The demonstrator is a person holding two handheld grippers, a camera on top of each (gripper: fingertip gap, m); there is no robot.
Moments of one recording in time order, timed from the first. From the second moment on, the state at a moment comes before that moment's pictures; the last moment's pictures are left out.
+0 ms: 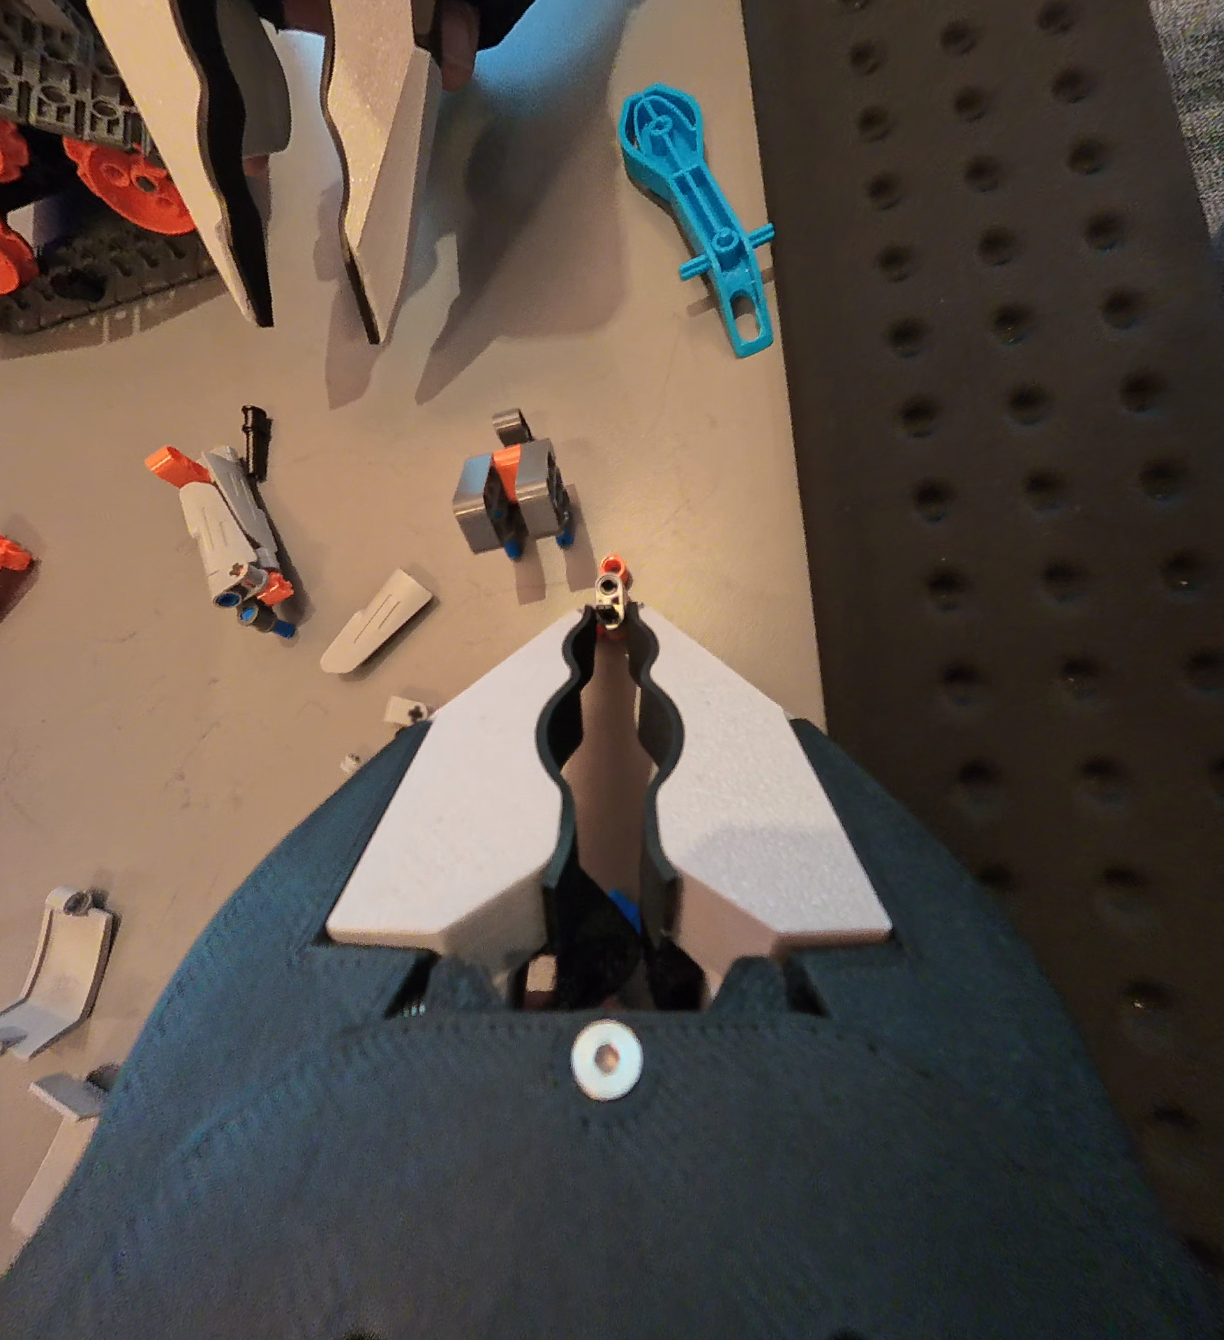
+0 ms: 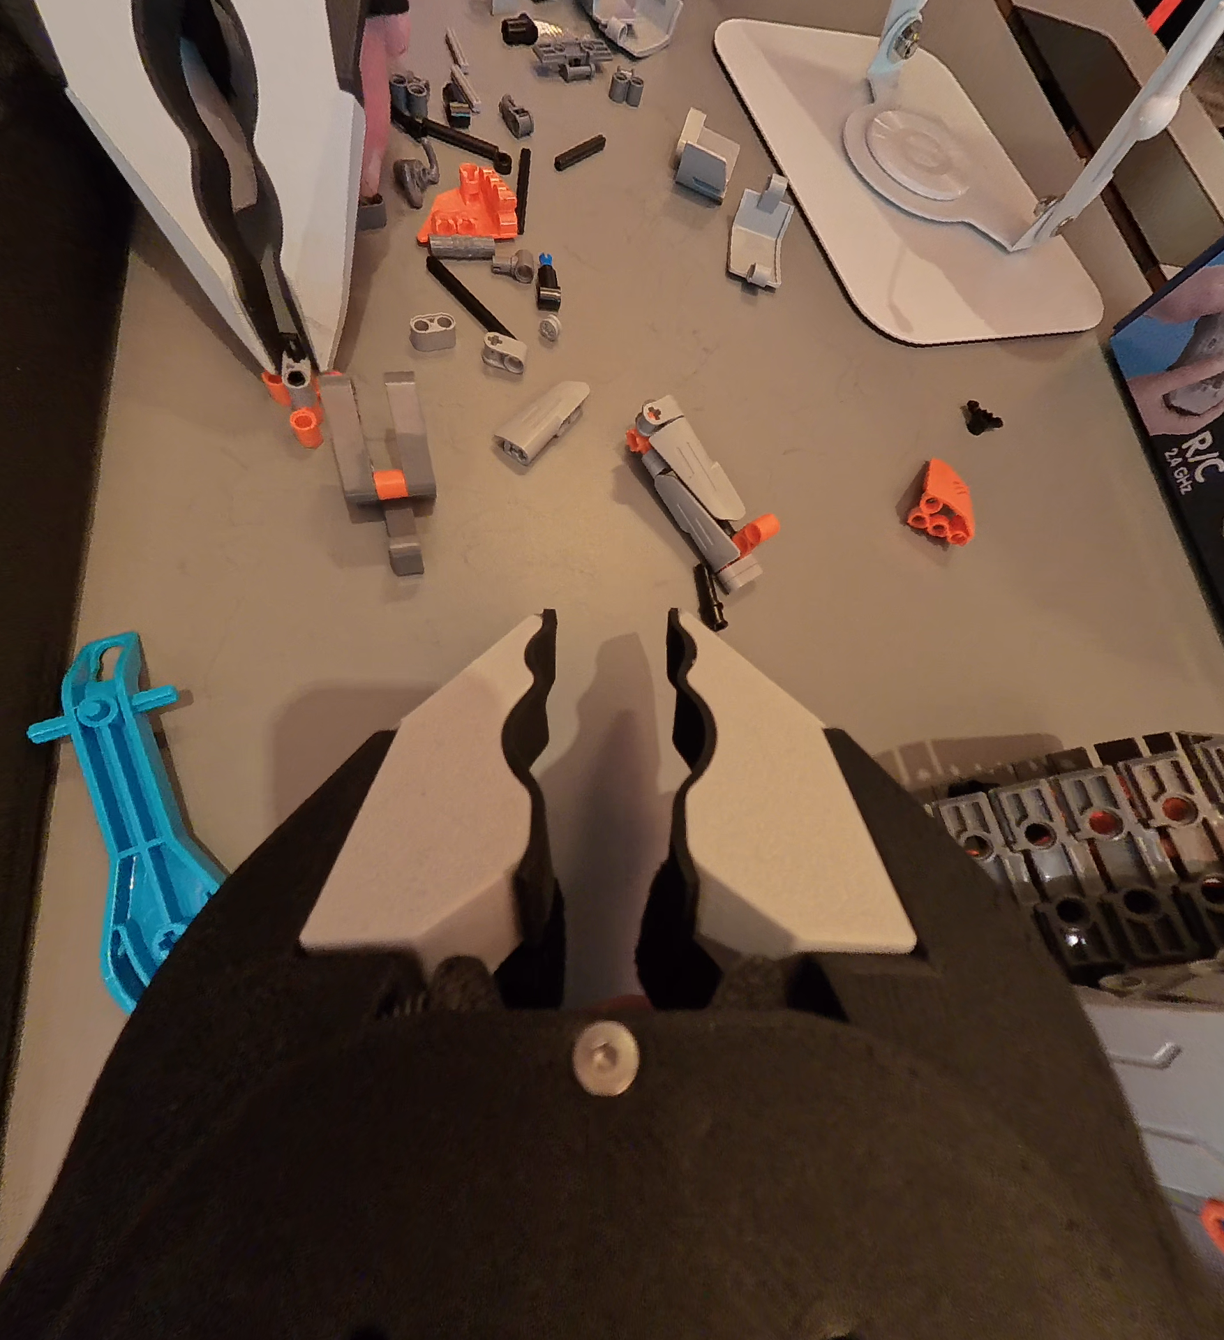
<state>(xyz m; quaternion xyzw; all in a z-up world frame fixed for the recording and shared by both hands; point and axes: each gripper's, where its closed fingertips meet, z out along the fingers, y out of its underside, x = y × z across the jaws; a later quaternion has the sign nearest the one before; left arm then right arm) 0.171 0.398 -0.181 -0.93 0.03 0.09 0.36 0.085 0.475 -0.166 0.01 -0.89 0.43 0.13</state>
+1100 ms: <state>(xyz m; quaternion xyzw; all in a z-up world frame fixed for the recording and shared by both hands) 0.143 0.424 -0.173 -0.92 0.00 0.12 0.38 0.095 0.476 -0.163 0.02 -0.89 0.43 0.11</state>
